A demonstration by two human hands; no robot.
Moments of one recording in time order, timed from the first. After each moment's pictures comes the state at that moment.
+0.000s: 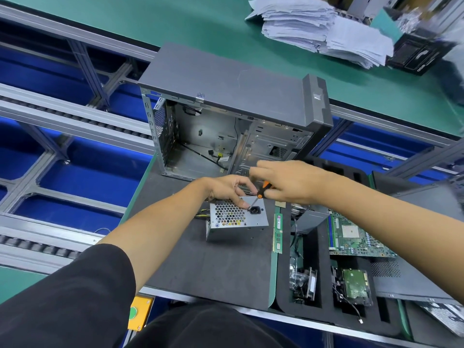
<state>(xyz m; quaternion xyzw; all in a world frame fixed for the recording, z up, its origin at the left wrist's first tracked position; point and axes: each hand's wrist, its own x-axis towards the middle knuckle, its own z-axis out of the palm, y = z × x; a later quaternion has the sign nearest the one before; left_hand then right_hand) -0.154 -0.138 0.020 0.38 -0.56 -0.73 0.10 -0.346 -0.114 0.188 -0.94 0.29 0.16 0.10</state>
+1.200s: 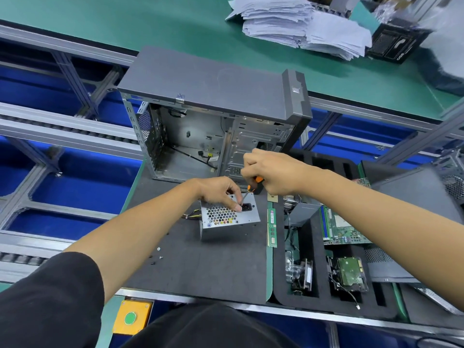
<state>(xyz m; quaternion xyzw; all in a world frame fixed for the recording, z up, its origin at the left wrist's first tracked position) -0.159 -0.131 0.040 0.37 -0.76 -0.54 0.01 -0.356 -0.120 0.178 -0.96 0.26 0.08 0.09</state>
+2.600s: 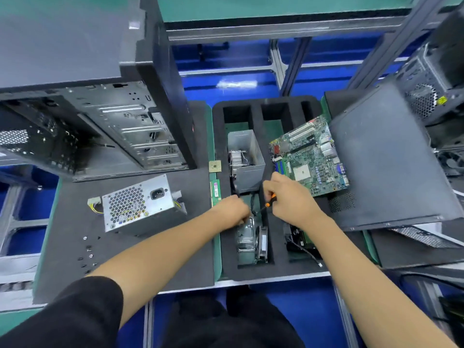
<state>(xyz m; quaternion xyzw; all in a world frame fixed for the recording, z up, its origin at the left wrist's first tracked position) -0.421 -0.069 -0.069 0.30 -0.90 -0.16 -0.27 -0.608 -0.028 0.024 -0.77 0.60 -0.04 0.22</state>
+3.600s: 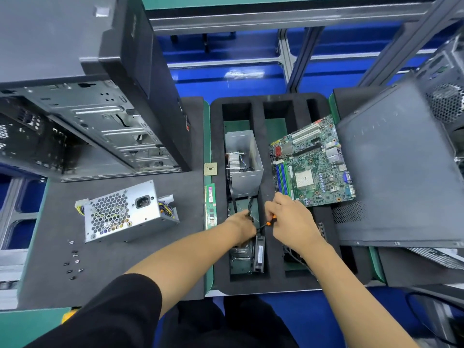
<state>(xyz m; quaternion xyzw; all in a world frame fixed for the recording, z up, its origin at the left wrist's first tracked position) -0.472 -0.054 -0.124 0.17 -0.88 -0.08 -0.44 -0.624 -0.016 -0.028 -0.76 0.62 -0.02 0.19</state>
